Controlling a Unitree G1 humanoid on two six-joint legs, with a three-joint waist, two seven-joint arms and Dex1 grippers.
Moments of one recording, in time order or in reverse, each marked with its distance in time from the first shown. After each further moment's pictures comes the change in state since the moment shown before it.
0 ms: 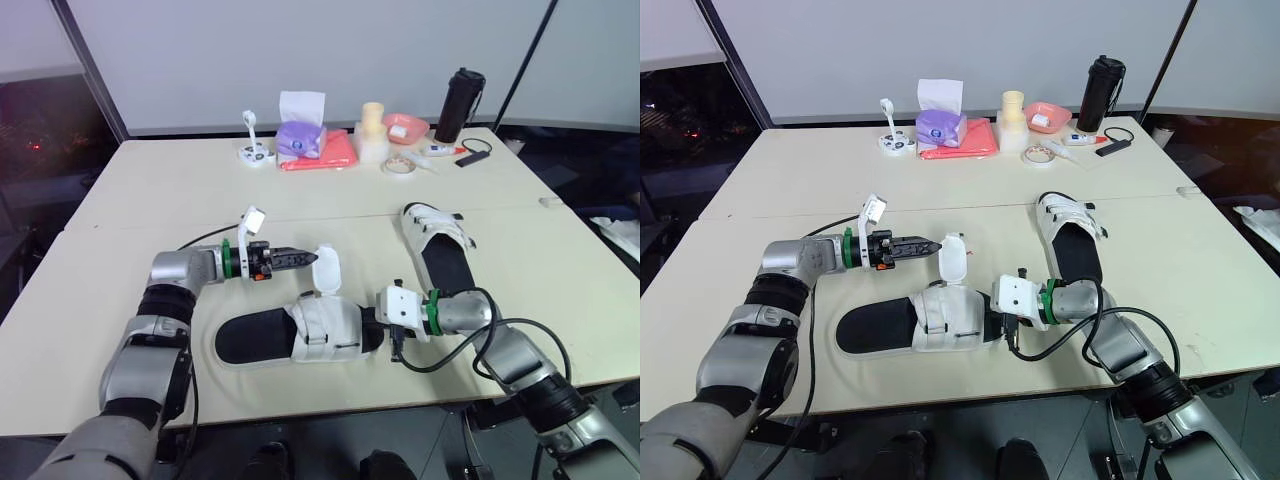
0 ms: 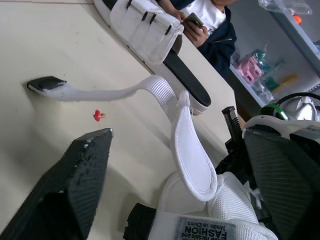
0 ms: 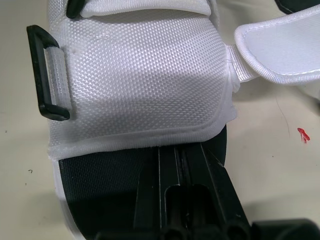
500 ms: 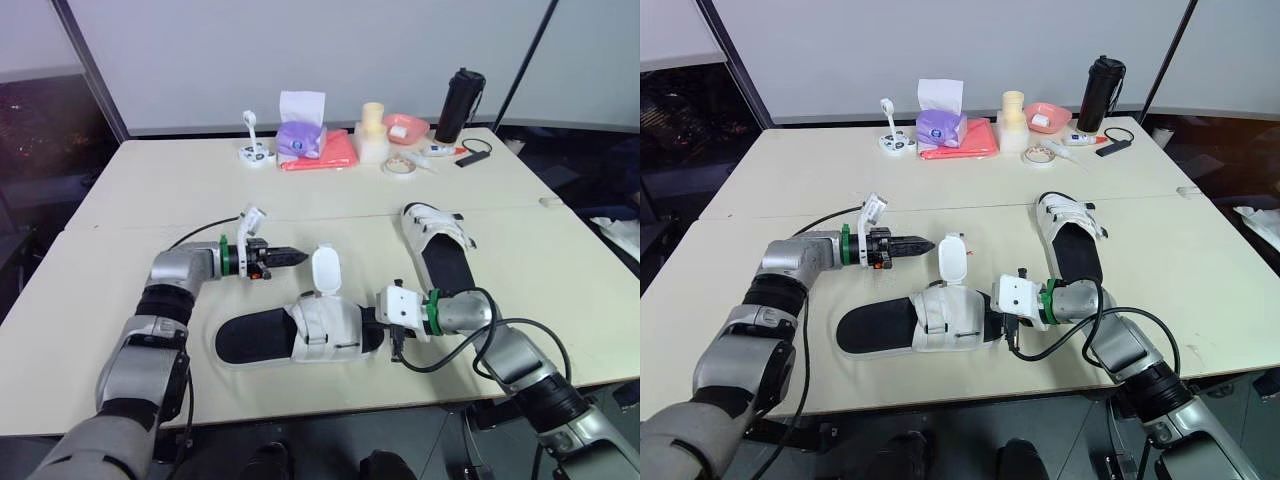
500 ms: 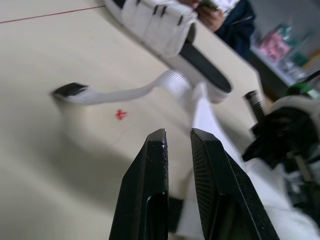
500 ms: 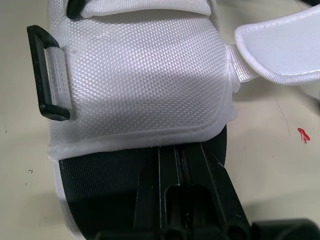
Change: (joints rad) left arm 0.000 0.028 -0.026 -0.006 0.050 -0.107 -0.010; right arm -0.008 0.001 0.006 0.002 0.000 0.000 0.000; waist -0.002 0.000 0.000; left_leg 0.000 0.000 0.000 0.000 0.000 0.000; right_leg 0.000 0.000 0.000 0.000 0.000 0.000
